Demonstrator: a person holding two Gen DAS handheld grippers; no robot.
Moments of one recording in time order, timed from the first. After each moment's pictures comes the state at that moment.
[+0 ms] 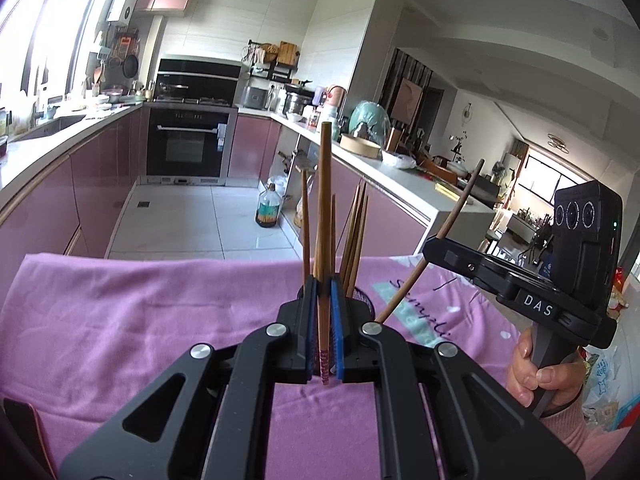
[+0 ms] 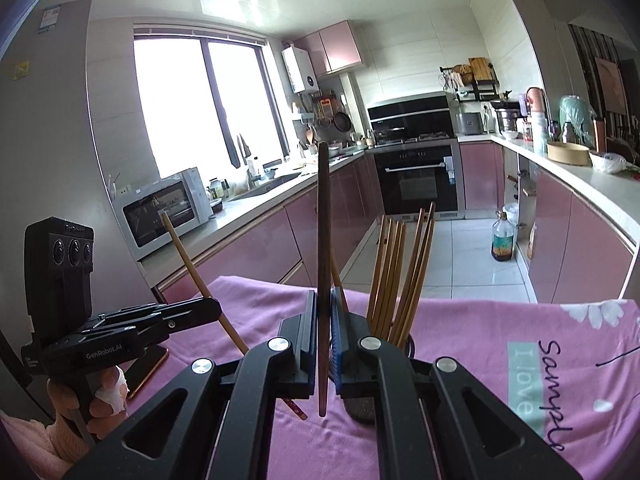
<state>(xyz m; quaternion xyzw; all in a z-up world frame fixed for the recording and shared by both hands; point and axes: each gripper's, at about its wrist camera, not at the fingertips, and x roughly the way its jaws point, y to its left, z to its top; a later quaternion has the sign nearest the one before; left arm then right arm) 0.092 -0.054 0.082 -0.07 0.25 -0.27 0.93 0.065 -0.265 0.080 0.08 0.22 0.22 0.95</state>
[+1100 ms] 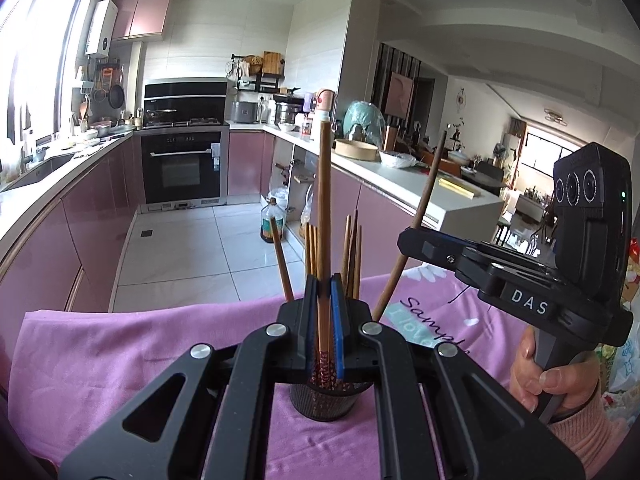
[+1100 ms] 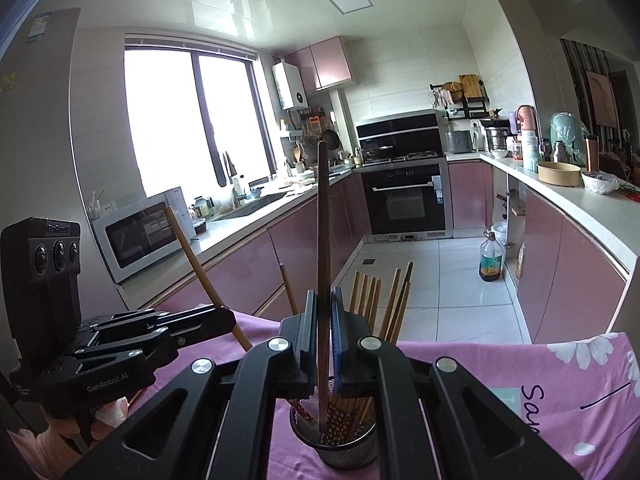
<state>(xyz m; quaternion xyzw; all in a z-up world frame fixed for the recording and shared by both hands) 0.109 -0.108 0.104 -0.01 0.23 -0.27 0.94 0.105 -0.272 0.099 0.08 0.19 0.19 0.96</state>
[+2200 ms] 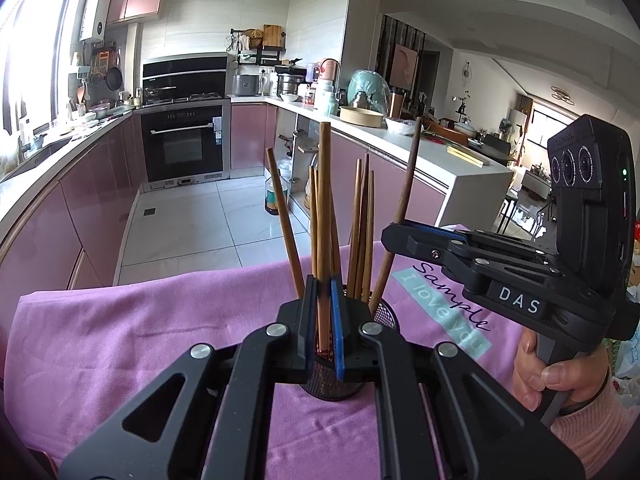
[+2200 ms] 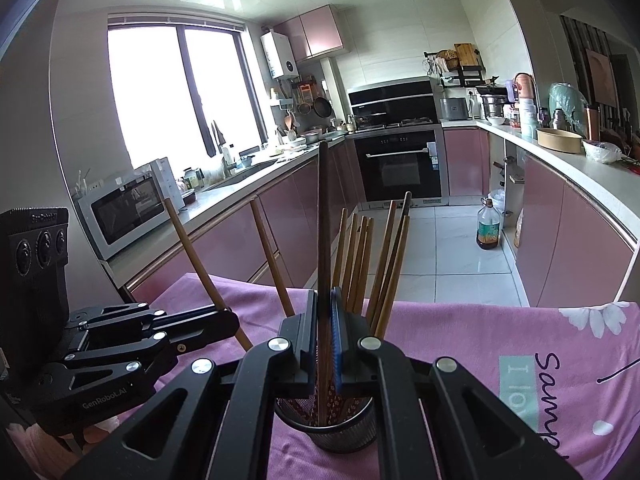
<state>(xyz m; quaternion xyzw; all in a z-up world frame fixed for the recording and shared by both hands) 0.124 -0.109 0.096 0.01 0.28 -0.26 0.92 0.126 -0.264 0.060 0.07 0.25 0.19 0.95</state>
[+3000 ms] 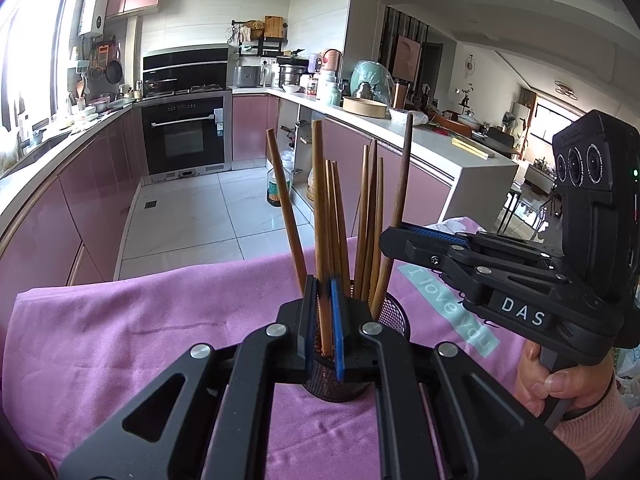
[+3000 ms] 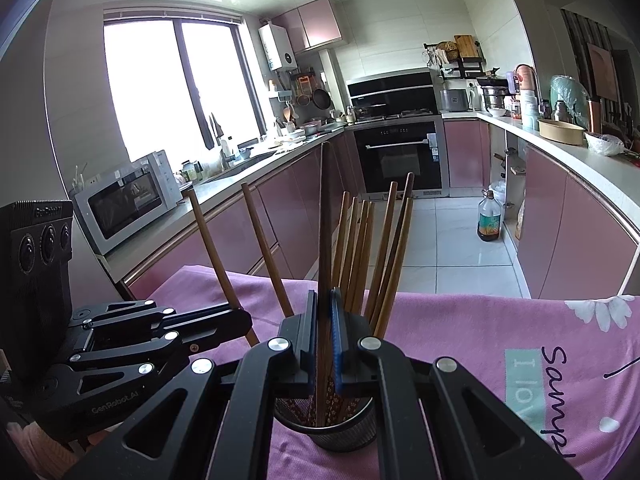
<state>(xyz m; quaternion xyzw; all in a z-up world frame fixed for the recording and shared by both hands) 0.138 -0.112 0.085 0.02 0.29 -0.26 0.92 0.132 -0.256 0.052 0.07 0.26 0.19 0.94</state>
